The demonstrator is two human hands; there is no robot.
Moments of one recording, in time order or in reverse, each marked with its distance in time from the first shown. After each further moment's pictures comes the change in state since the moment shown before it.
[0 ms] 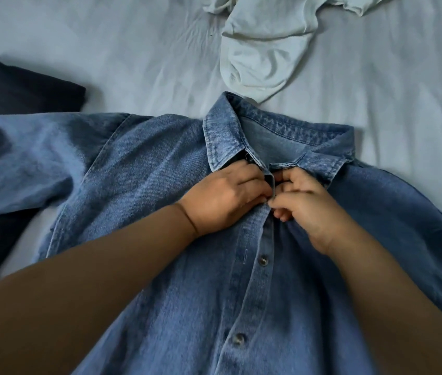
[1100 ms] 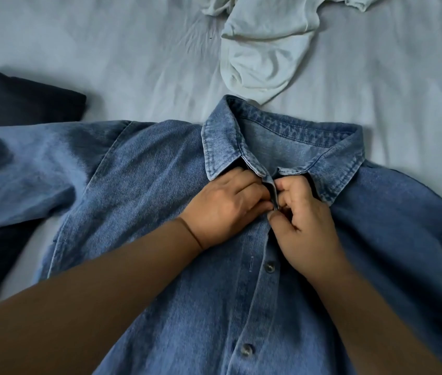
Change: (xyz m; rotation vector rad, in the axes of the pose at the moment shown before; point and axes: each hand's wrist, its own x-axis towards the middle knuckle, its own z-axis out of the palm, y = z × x) left_hand -0.009 0.004 0.008 0.072 0.118 -0.070; right_hand -0.012 0.030 0.020 -0.441 0.273 -0.574
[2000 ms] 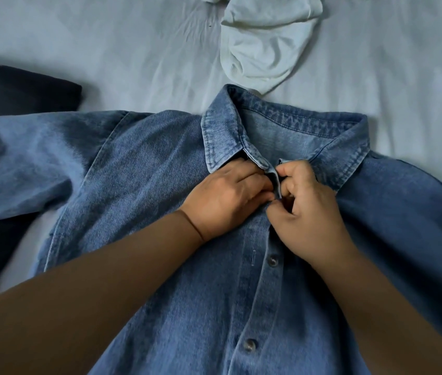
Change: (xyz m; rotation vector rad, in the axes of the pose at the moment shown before) left_hand 0.001 -0.002 0.002 -0.026 -0.013 -0.050; right_hand 0.009 -0.008 -0.002 -0.105 -0.027 0.067
